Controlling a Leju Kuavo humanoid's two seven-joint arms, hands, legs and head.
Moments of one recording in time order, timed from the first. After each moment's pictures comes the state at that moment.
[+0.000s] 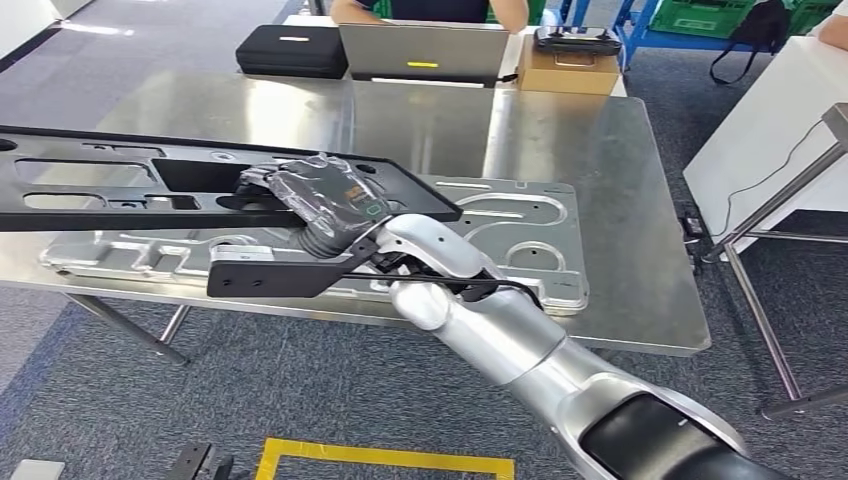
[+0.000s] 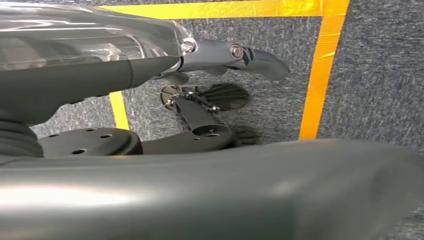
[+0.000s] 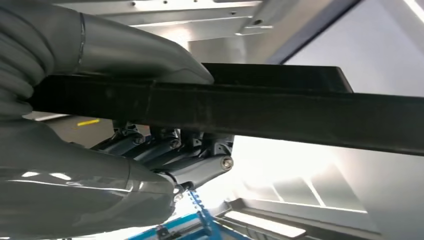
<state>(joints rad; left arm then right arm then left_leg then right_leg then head) -0.17 -0.10 1.22 -0.23 -1.17 -0.28 -0.32 -0.81 0.22 0.65 -1.20 0.86 -0.01 -0.18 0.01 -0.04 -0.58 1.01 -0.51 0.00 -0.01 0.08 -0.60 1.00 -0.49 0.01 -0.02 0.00</state>
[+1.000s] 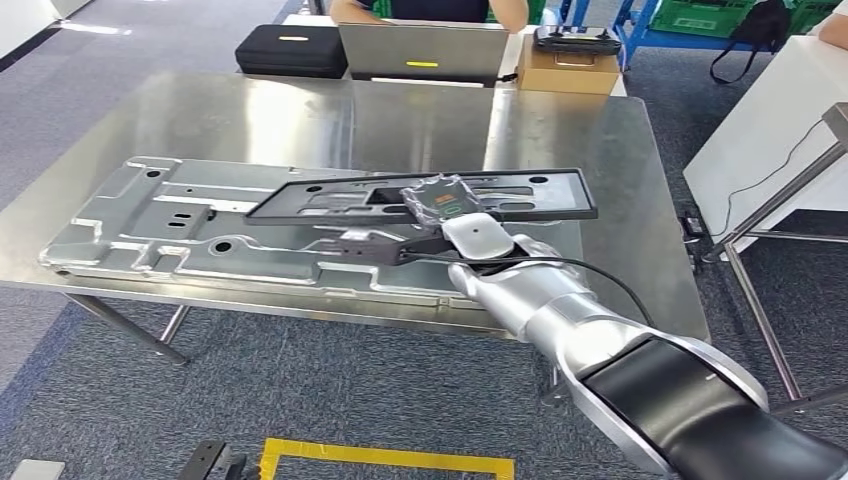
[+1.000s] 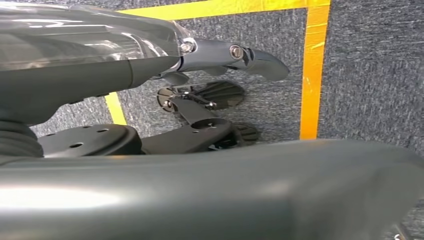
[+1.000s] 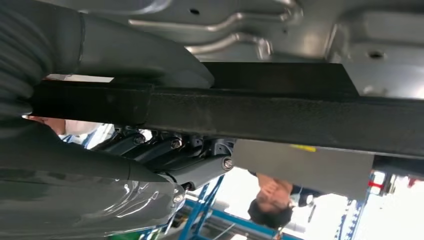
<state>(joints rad) -0.17 -0.11 1.13 -0.23 -1.17 -0.29 -0.35 -1.01 0.20 0.58 -0.44 1.36 -0.10 0.08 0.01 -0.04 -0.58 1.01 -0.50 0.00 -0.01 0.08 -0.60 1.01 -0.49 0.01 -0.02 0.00</state>
